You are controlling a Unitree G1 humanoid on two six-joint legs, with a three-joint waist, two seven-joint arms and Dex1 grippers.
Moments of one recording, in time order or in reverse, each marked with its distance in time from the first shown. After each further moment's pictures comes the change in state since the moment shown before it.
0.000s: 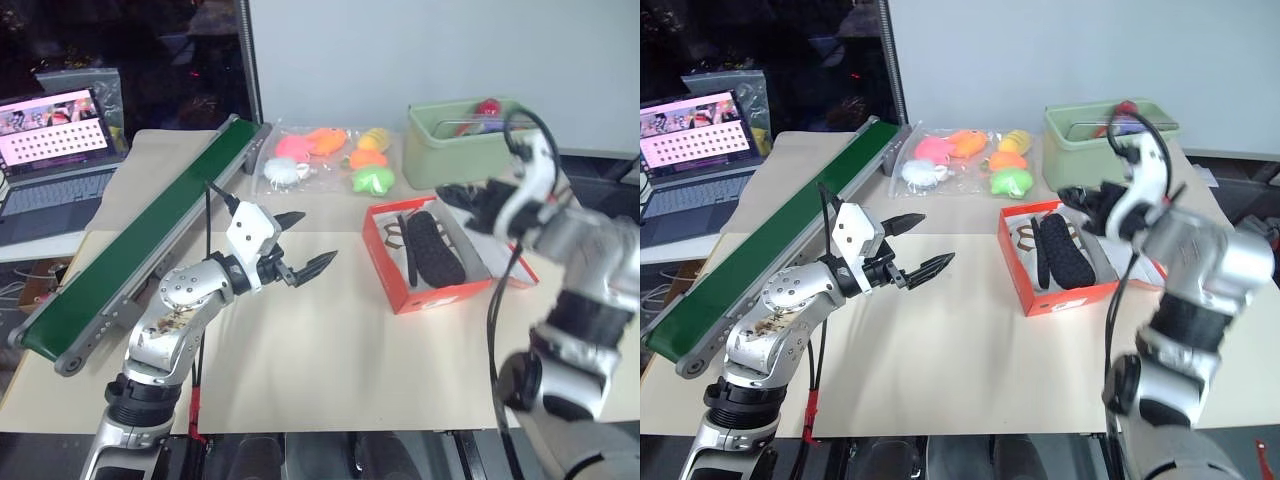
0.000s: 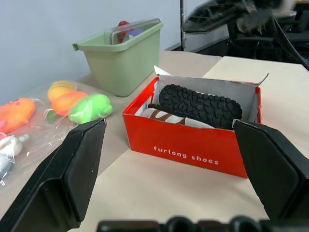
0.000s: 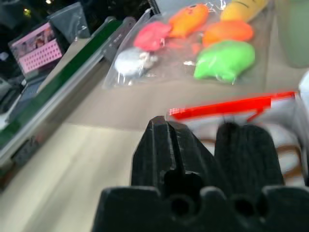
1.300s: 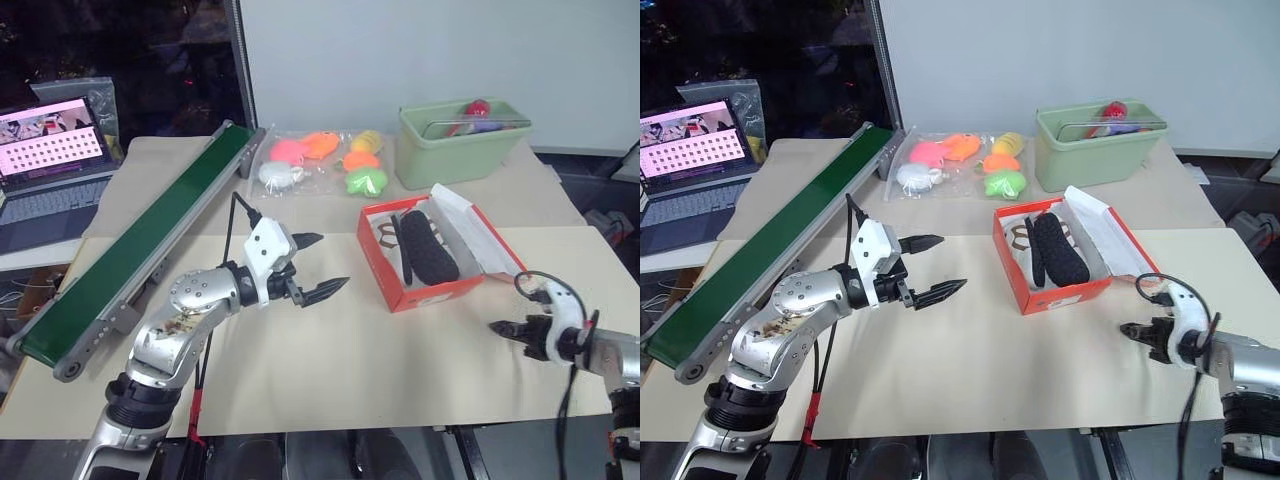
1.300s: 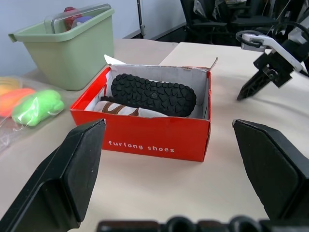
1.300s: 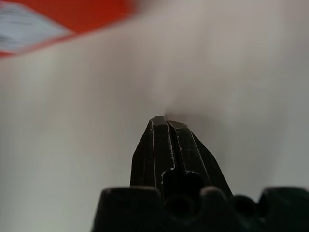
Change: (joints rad) left arm 0.011 0.037 -0.071 -0.028 -0.021 0.048 -0.075; right arm 0.331 -0.317 0.309 0.570 -0.034 -0.485 0.259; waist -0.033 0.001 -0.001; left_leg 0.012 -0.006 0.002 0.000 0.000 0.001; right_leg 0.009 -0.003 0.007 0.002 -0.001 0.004
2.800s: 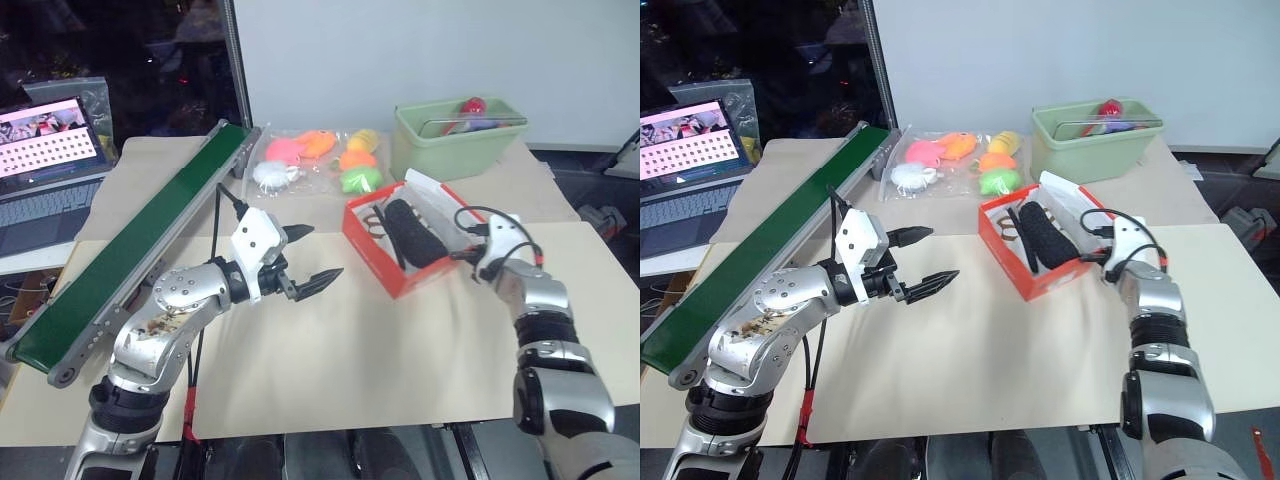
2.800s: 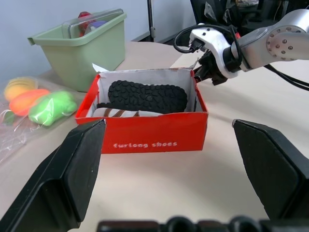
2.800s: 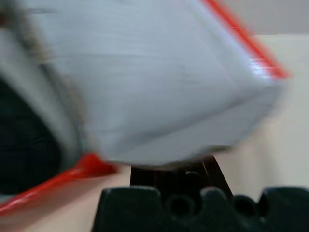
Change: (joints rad) left arm -0.009 0.028 0.051 -0.079 -0.052 0.085 0.049; right arm -0.470 0.301 0.049 0.409 -0.194 -0.418 -0.515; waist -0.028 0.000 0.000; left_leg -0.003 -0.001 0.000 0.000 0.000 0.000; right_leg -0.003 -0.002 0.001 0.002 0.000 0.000
